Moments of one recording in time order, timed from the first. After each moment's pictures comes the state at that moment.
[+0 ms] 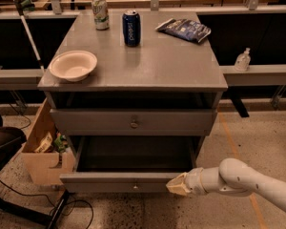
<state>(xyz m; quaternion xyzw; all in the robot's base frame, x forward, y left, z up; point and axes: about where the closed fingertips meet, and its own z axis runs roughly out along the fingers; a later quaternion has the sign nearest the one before) 0.494 -0.125 0.431 -0.43 0.80 0.30 0.30</state>
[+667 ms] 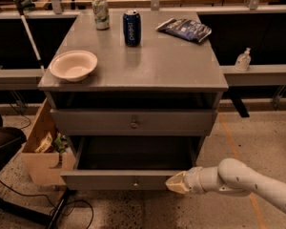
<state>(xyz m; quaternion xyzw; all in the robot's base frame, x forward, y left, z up) 0.501 -0.124 0.431 -0.43 0.80 0.29 0.31</state>
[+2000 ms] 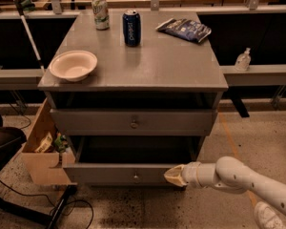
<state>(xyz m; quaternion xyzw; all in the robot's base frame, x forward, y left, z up) 0.532 -0.118 0.432 -0.44 0.78 0.27 0.36</state>
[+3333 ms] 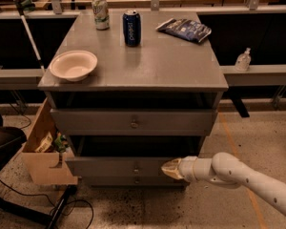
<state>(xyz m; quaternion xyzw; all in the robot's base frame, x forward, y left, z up) 0.564 -0.110 0.435 -0.44 0.77 0.25 0.39</state>
